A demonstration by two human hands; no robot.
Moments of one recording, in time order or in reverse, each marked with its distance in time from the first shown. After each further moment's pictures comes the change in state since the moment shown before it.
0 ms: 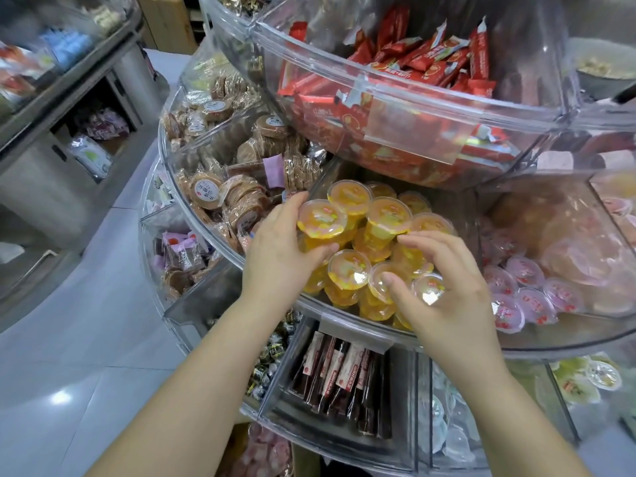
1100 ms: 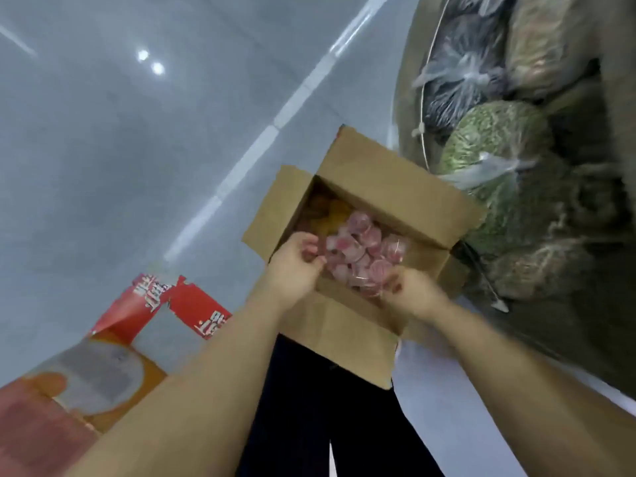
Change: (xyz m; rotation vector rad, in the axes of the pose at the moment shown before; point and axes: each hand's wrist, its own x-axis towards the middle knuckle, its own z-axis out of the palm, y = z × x) left_hand -0.412 -0.508 0.208 -0.436 -0.099 -1.283; right_hand -0.369 0.276 0.461 -0.488 -1.628 0.457
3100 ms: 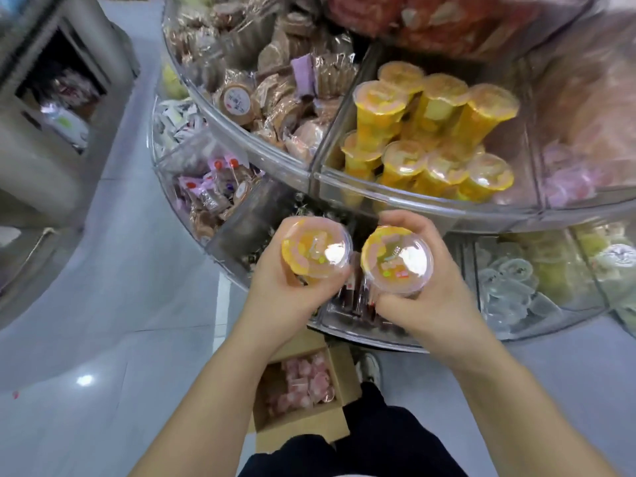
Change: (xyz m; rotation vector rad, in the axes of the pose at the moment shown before) left_hand -0.394 0.421 -0.037 -0.062 -0.602 1.138; right_hand -0.533 -0.055 -0.208 1.032 1.123 -0.716
